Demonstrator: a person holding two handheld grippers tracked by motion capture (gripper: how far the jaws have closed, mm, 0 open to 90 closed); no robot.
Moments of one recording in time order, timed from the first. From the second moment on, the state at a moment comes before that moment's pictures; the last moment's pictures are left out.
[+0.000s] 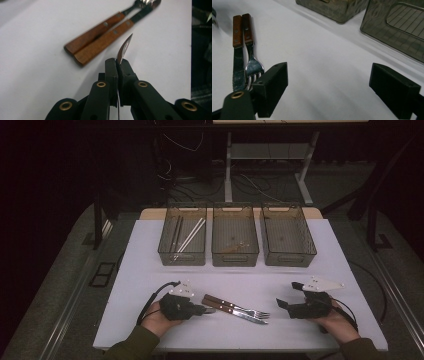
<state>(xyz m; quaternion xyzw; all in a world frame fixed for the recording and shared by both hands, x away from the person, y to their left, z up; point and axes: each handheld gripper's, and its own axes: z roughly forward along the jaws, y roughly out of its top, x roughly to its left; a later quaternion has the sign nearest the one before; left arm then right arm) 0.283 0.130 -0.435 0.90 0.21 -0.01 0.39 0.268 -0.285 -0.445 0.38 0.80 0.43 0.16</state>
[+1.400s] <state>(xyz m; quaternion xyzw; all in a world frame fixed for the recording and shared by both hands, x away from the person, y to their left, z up) 0.430 0.043 -0.341 0.85 0.26 0.03 0.46 0.268 -0.288 -0.440 0.38 0.78 0.46 0.17</state>
